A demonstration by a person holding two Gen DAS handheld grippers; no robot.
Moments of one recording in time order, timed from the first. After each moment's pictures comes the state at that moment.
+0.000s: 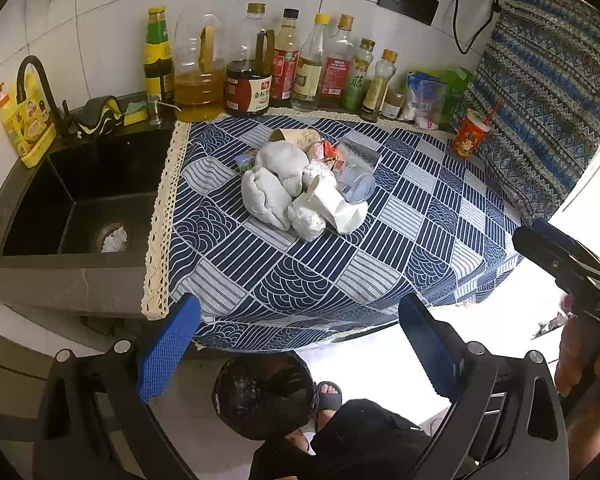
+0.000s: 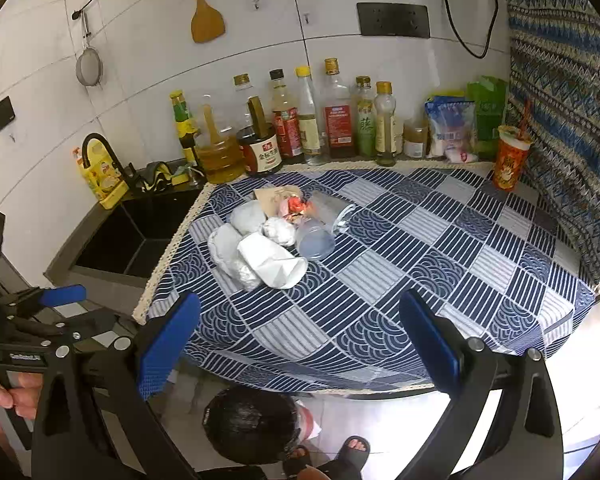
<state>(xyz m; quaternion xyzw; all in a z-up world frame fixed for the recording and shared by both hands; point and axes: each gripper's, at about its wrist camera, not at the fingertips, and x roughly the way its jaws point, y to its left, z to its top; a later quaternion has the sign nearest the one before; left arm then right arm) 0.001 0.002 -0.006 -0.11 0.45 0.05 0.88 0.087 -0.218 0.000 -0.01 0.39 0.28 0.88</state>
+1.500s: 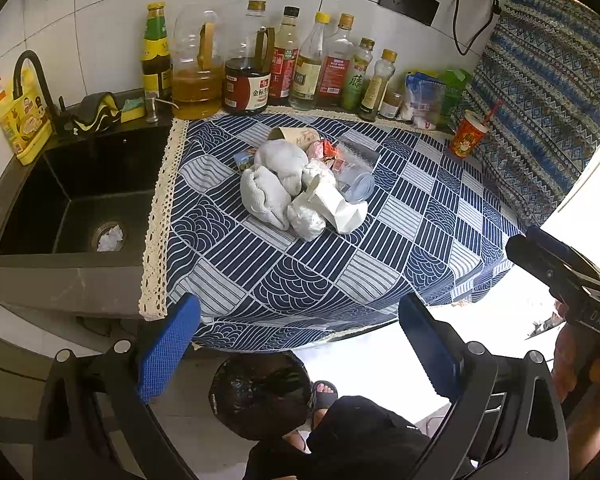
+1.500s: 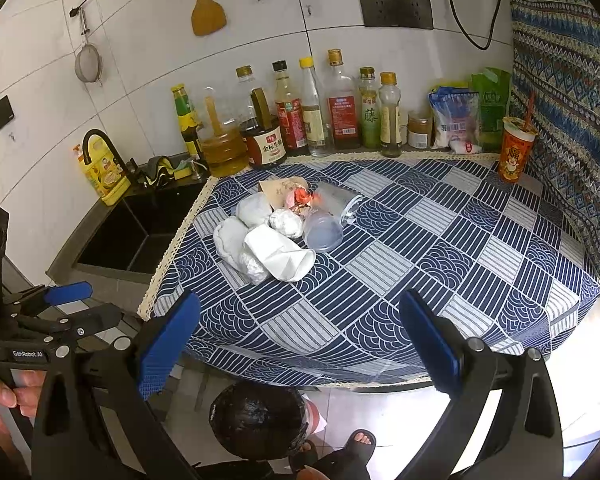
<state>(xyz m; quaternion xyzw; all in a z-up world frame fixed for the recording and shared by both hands) 0.001 0.011 -0.007 -0.12 0.45 0.04 0.88 0.083 -0.209 -0.003 -0.01 0.40 0.28 0.87</state>
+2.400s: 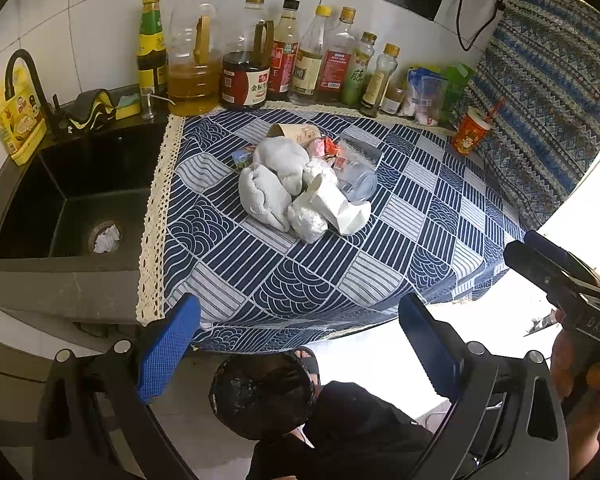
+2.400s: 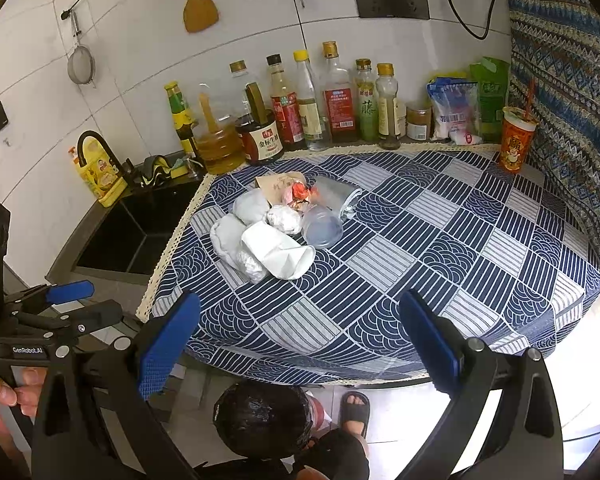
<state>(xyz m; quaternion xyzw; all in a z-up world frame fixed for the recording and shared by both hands) 0.017 0.018 -0.010 -0.13 0.46 0.03 0.88 0.094 -0.204 -0.013 0.00 0.41 0.28 0.87</state>
